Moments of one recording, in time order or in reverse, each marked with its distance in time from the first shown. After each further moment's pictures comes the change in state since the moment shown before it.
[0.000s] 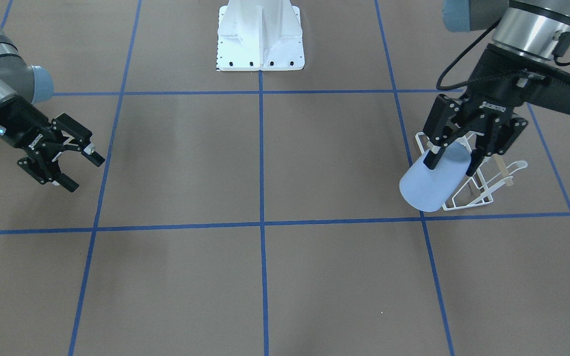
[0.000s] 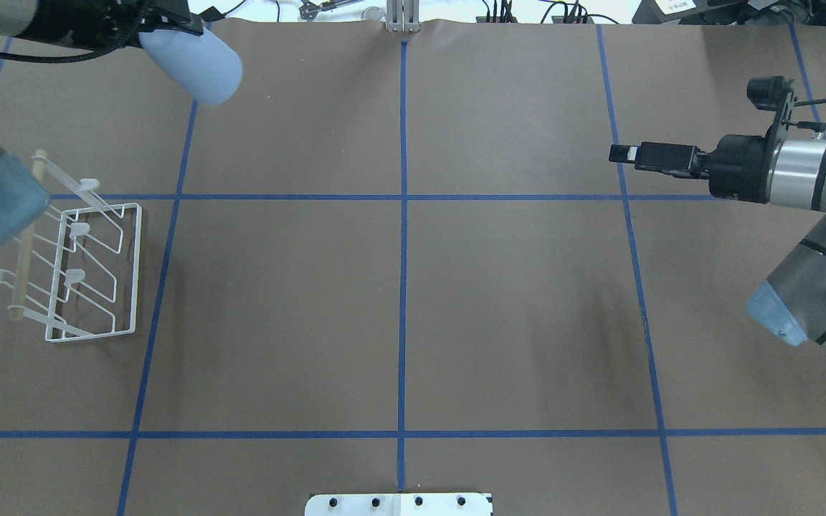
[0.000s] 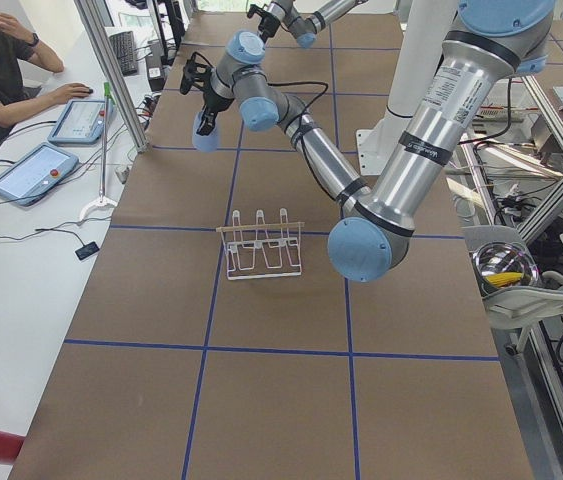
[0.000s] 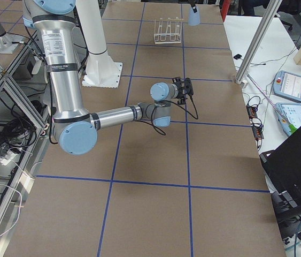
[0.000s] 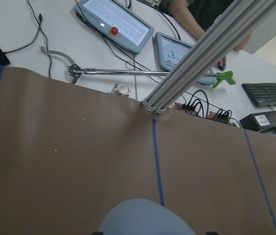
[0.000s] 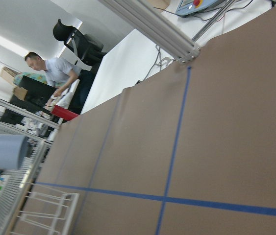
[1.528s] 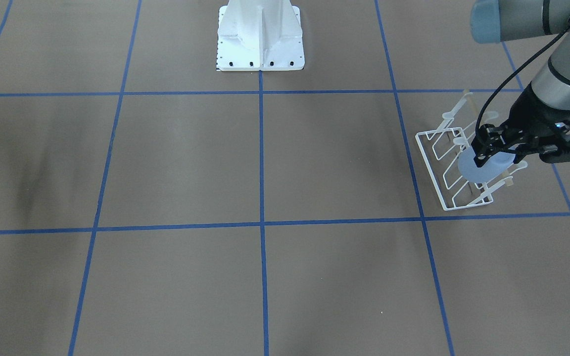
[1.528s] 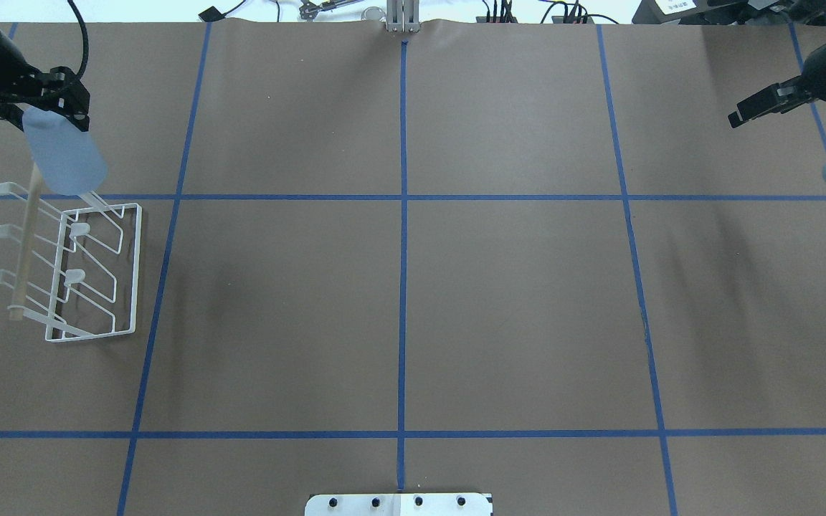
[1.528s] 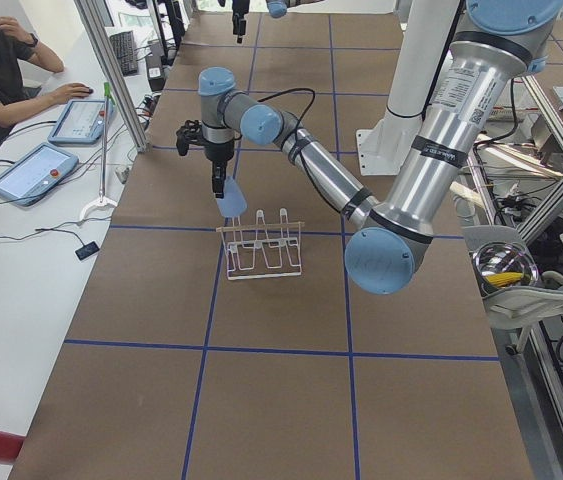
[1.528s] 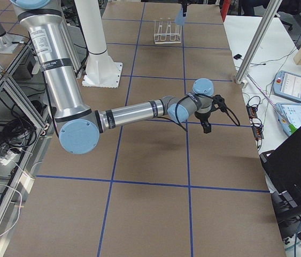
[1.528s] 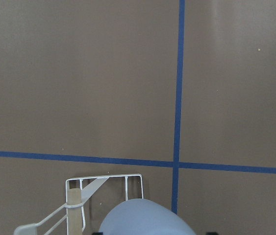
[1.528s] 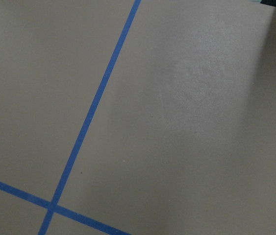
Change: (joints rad) left arm -0.036 0.072 0.056 0.419 -0.170 0.223; right arm 0.293 0.140 -0.038 -0.947 0.297 -0.815
